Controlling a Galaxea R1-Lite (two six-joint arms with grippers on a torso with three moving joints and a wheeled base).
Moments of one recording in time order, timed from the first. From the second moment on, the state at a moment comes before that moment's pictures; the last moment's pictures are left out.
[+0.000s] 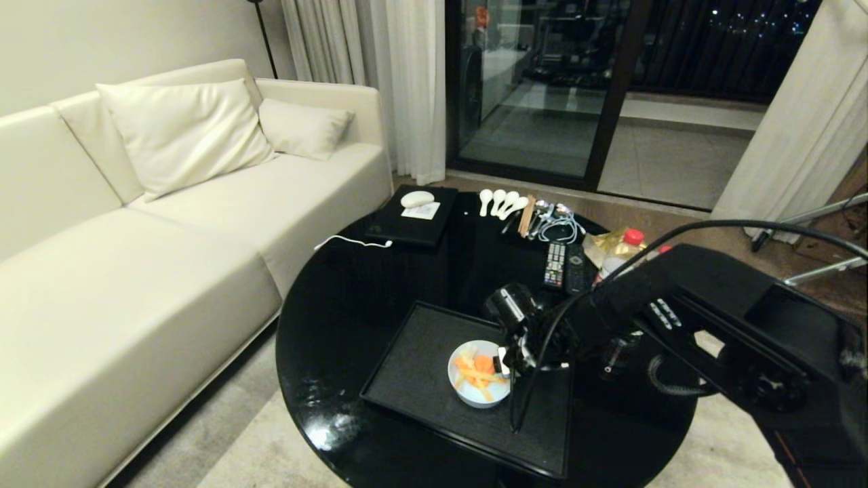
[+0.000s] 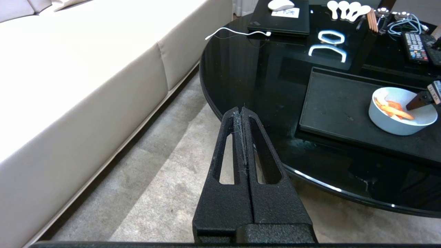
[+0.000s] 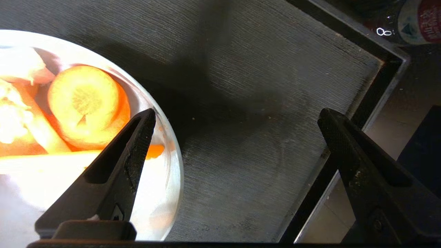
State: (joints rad) left arm 0.00 0.00 0.00 -0.01 0.01 -0.01; right arm 0.58 2.44 -1.50 0.11 -0.40 0.36
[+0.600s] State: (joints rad) left arm 0.00 0.00 0.00 -0.01 0.01 -0.01; right arm 0.58 2.46 -1.50 0.11 -0.40 0.35
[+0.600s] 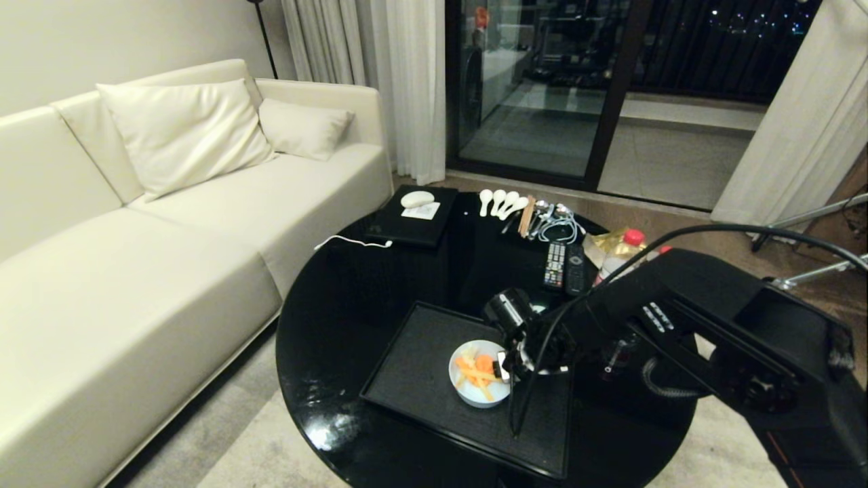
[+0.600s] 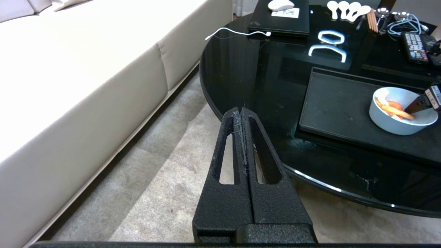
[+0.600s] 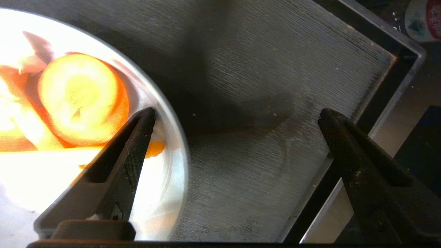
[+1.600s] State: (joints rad) left arm 0.00 0.00 0.00 -0.01 0.01 -0.01; right arm 0.61 2.46 -1.50 0.12 -0.40 0.35
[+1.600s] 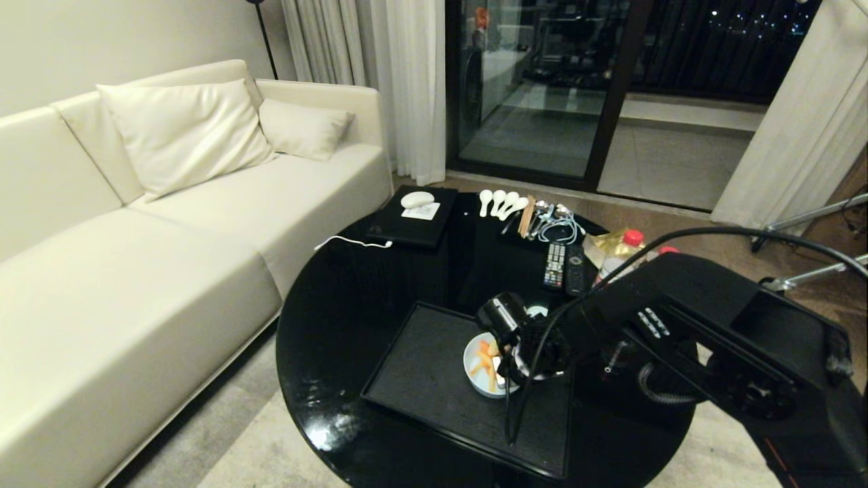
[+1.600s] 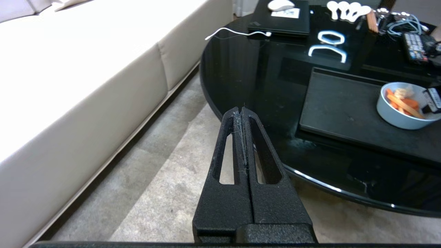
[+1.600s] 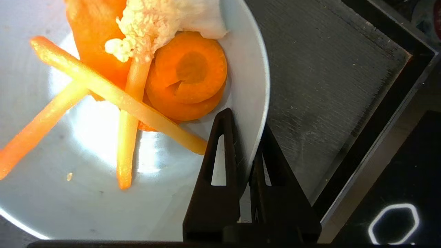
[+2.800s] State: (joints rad) left arm 0.00 0.00 0.00 -0.01 0.01 -0.01; right arm 0.56 2.22 -1.32 0.20 -0.39 0.56
